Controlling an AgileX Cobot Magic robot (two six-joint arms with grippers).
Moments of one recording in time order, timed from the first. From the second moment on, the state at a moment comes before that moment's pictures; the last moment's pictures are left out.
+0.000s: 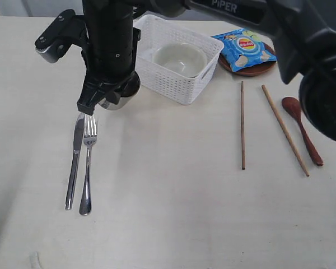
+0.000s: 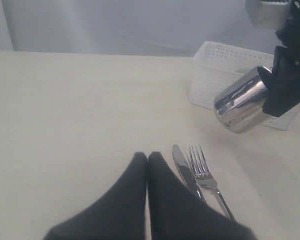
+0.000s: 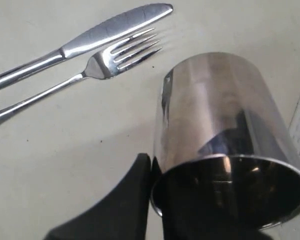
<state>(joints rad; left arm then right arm) -0.21 0.00 0.00 -0.03 0.35 -0.09 0.89 2.19 -1.97 -0.03 1.22 -0.36</state>
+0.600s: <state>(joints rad) -0.21 0.00 0.00 -0.03 0.35 -0.09 0.87 2.11 -1.90 -0.10 1.22 -0.41</state>
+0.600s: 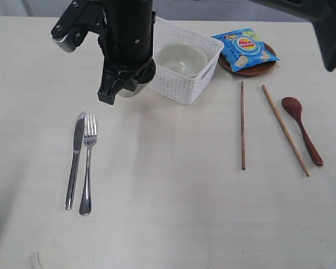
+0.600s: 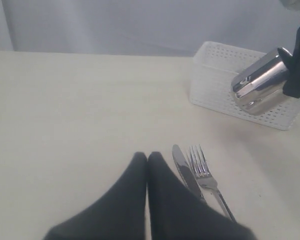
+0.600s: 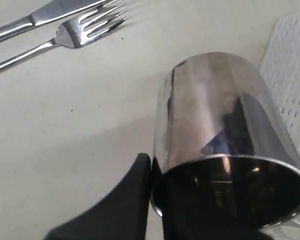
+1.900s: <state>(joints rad) -0.21 0.00 0.00 -0.03 0.35 -0.09 0.87 2.35 -2.11 -0.07 1.15 -0.37</state>
